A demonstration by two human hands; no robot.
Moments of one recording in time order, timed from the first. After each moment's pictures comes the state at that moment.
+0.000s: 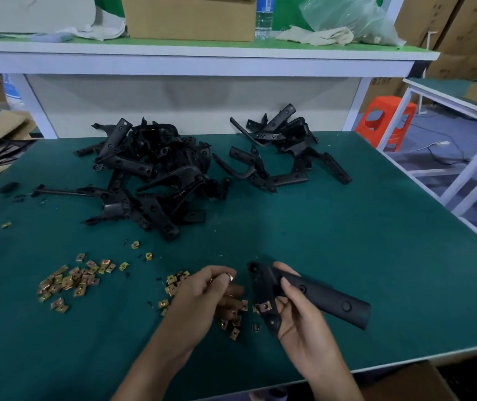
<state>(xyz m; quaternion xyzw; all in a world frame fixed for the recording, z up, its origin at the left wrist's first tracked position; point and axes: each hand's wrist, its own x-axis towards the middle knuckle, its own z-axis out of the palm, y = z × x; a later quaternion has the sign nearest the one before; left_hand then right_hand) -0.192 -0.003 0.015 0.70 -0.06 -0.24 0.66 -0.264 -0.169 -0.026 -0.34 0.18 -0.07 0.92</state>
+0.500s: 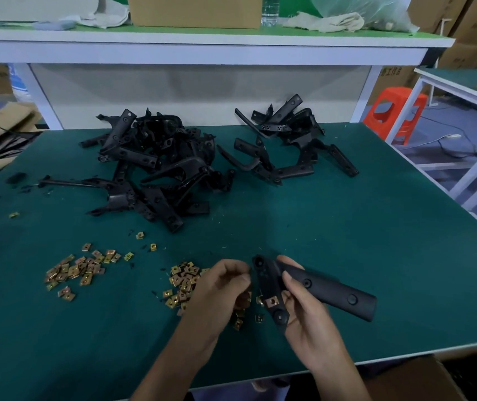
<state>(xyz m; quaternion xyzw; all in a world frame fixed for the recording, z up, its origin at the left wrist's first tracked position) -0.206 -0.022 0.010 0.65 -0.04 -0.25 0.71 -0.264 -0.169 -0.030 -0.34 0.17 -0.08 0.92</state>
